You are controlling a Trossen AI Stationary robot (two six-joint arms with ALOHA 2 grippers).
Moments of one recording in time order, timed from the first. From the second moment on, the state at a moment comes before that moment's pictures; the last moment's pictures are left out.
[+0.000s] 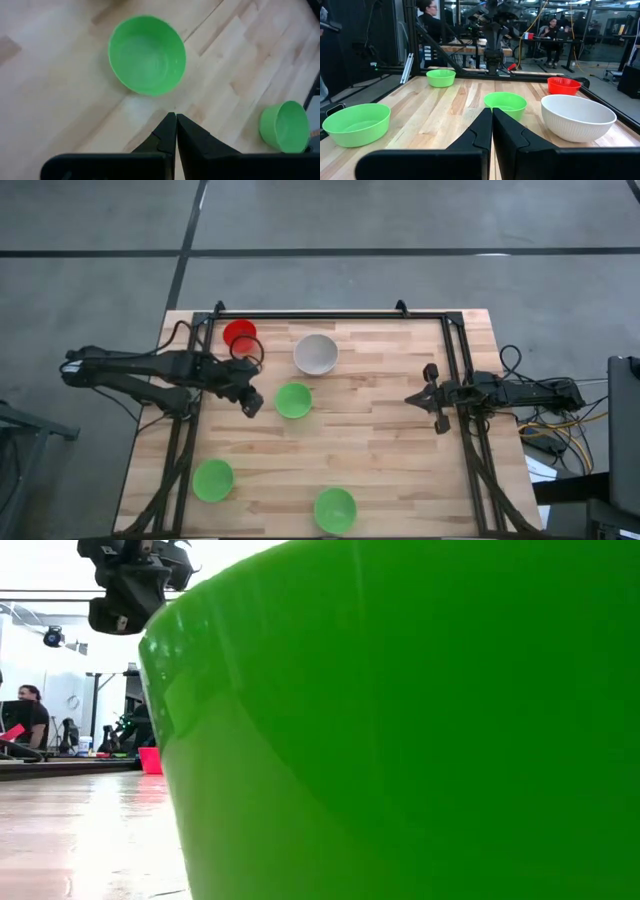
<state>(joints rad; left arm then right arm) -0.04 0.99 0.91 -0.84 -0.04 -0.88 0.05 0.03 0.01 0.01 -0.04 0.00</state>
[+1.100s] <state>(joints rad) 0.11 1.36 1.08 -0.91 0.01 -1.10 0.05 0.03 0.01 0.01 -0.04 0.00</state>
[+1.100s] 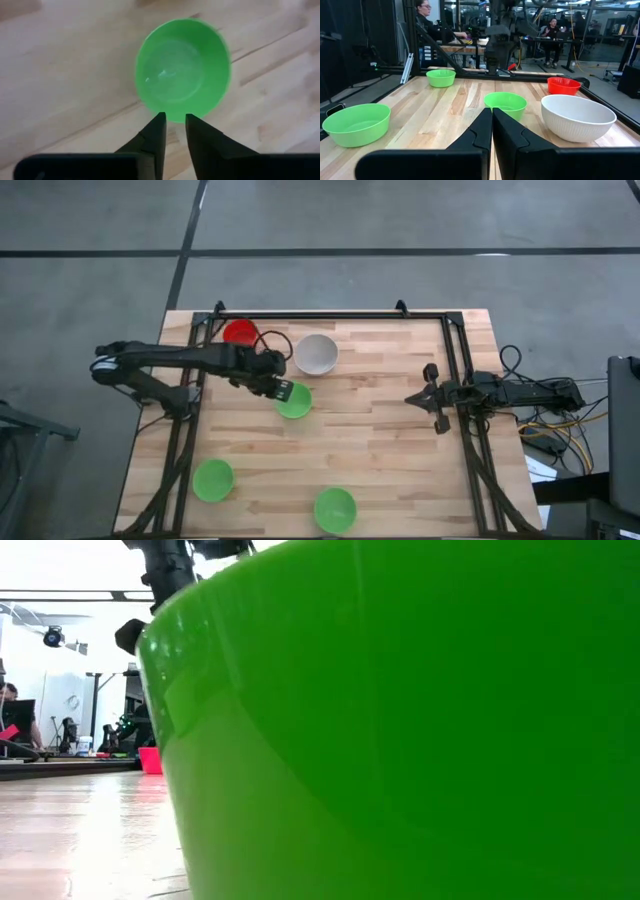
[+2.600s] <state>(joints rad) 0.17 1.66 1.07 -0.87 0.13 -1.04 0.05 0.03 0.01 0.02 -0.04 0.00</state>
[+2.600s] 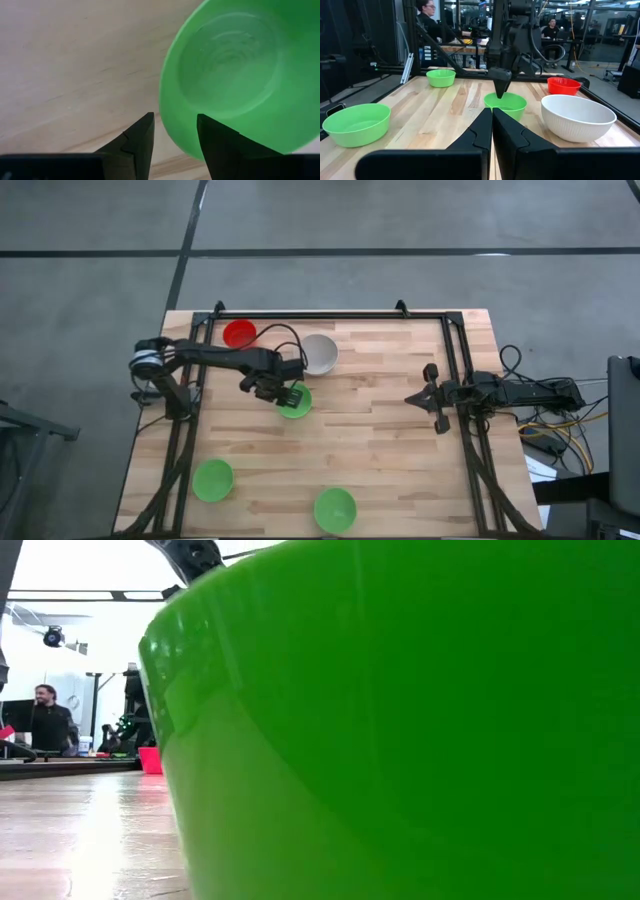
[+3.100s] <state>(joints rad) 0.17 1.71 1.07 -0.83 0.14 -1.02 0.05 0.03 0.01 0.01 -0.04 0.00</state>
